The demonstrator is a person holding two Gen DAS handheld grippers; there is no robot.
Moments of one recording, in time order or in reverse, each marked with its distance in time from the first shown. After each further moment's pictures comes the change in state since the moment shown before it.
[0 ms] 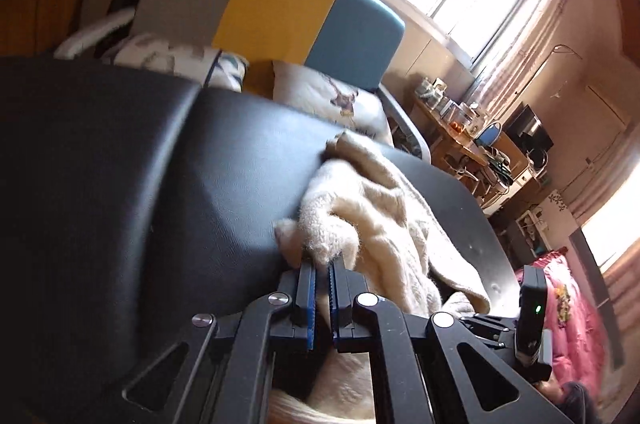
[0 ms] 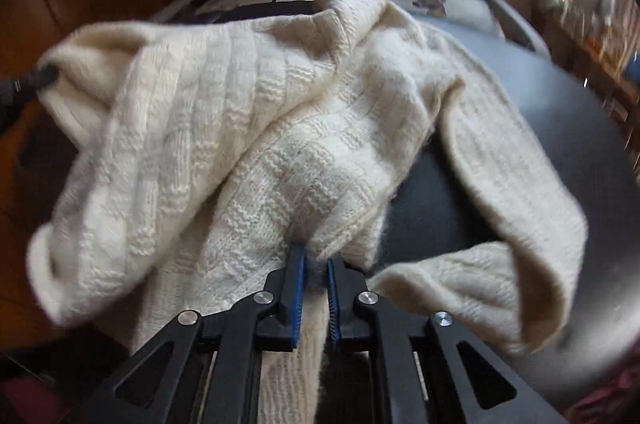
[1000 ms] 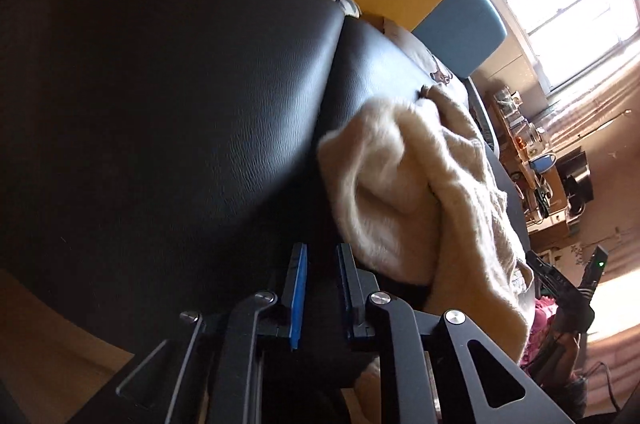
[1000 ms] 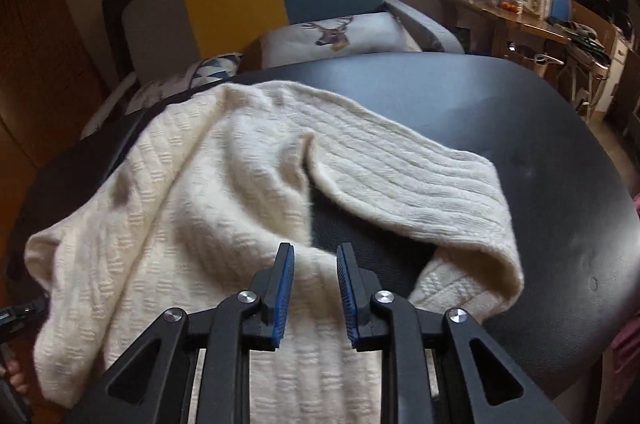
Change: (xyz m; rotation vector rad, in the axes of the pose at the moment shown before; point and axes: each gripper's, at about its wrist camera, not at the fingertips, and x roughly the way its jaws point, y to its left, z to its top) left arm -0.014 0.129 -0.095 -0.393 0.199 0.085; right arm -0.034 -0.081 -0.005 0.341 -0.163 0.009
